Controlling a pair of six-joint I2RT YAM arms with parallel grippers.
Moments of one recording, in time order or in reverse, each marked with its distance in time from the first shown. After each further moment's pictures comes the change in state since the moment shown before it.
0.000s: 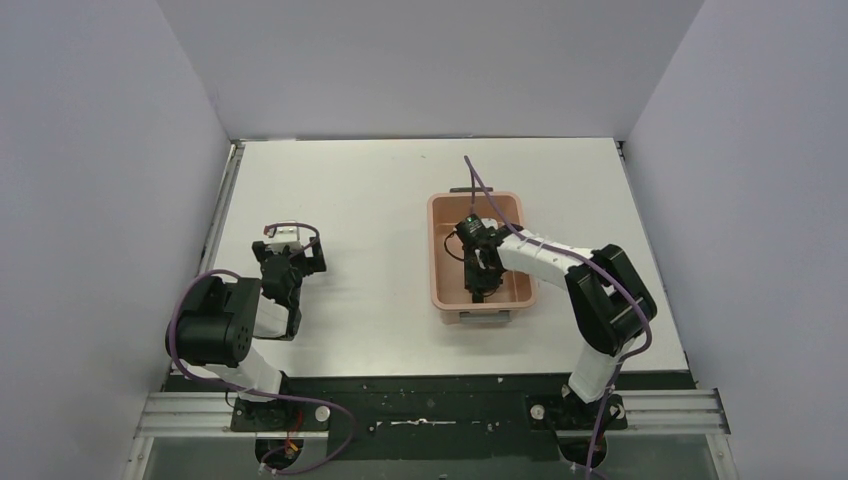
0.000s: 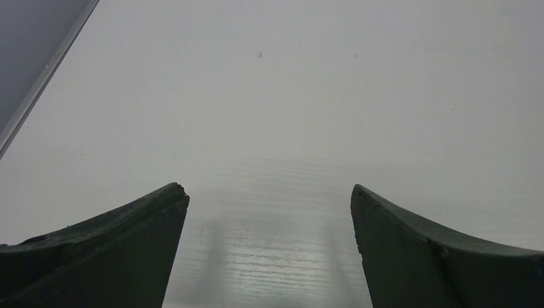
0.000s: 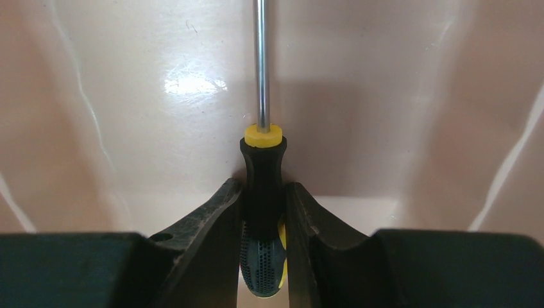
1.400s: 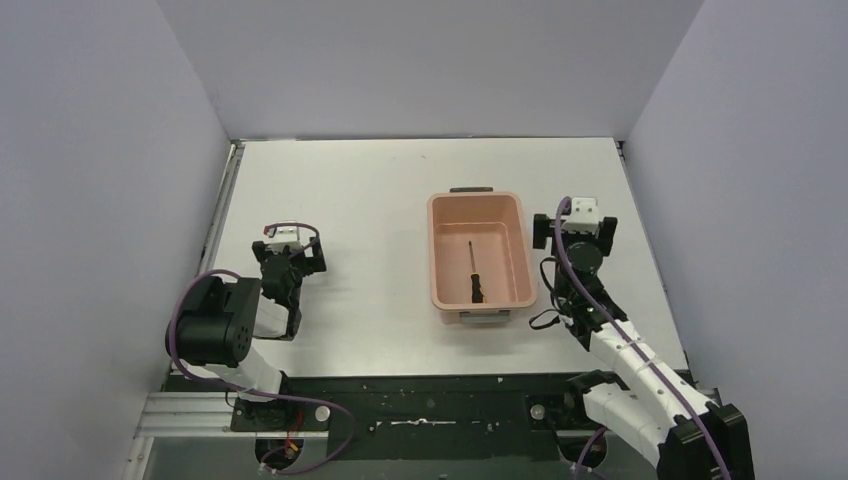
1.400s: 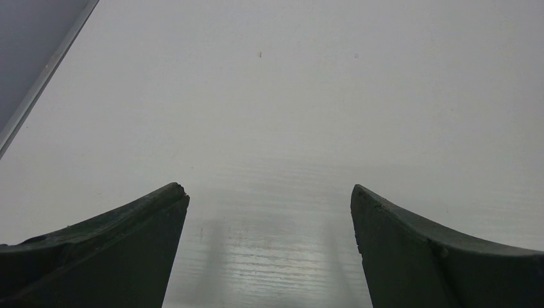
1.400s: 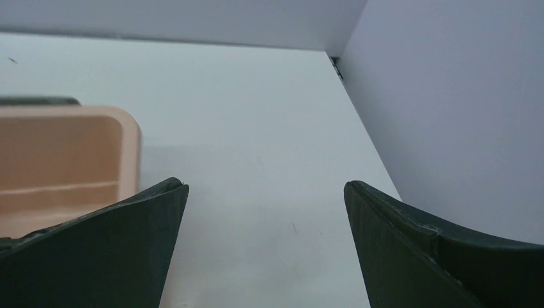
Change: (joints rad) left arm 0.000 0.000 0.000 0.000 0.000 0.000; right arm -0.268 -0.889 -0.562 0.934 0.370 -0.695
